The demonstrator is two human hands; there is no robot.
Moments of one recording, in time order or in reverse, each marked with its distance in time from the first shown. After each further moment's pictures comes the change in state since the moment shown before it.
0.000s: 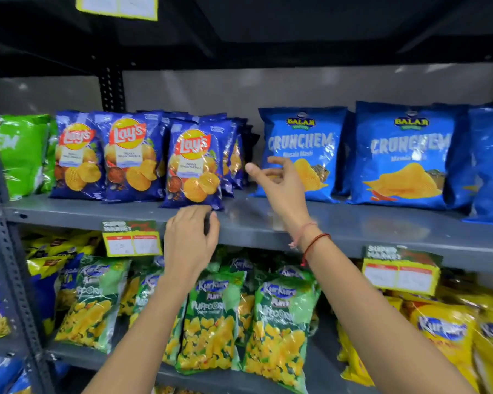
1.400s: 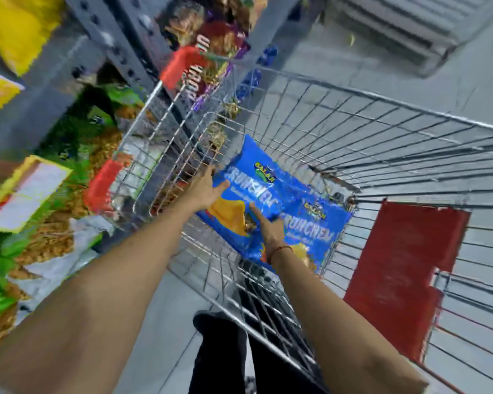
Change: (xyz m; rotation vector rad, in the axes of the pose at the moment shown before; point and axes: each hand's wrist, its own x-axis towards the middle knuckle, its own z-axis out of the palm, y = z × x) left_hand -0.573 0.354 0.376 -0.244 -1.985 0.394; right_hand -0.633 0.330 -0.400 0.232 1.529 1.360
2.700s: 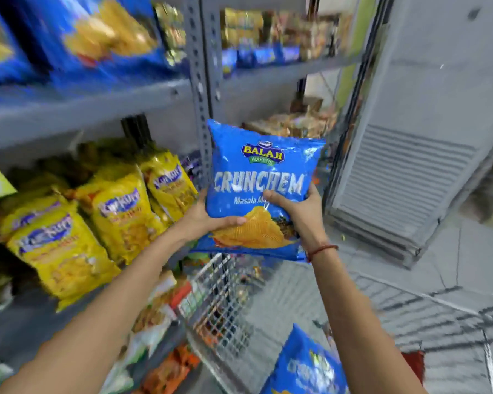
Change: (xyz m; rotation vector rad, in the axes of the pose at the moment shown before) left_hand -0.276 0.135 -0.241 -0.609 0.395 0.668; right_hand -0.304 -0.302 0.012 0.033 -0.527 -1.042
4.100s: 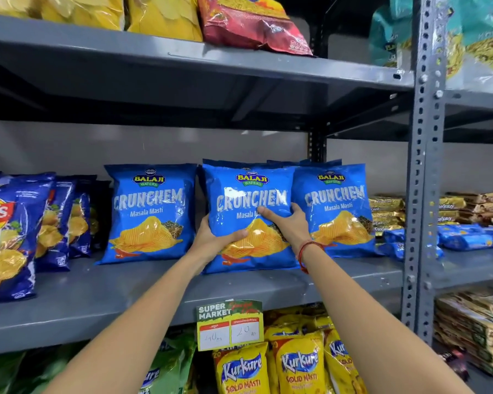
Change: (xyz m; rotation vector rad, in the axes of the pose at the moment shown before) left_hand -0.097 0.153 -0.321 0.079 0.913 0.129; right_hand 0.067 -0.152 0.408 -0.118 -0.546 -0.253
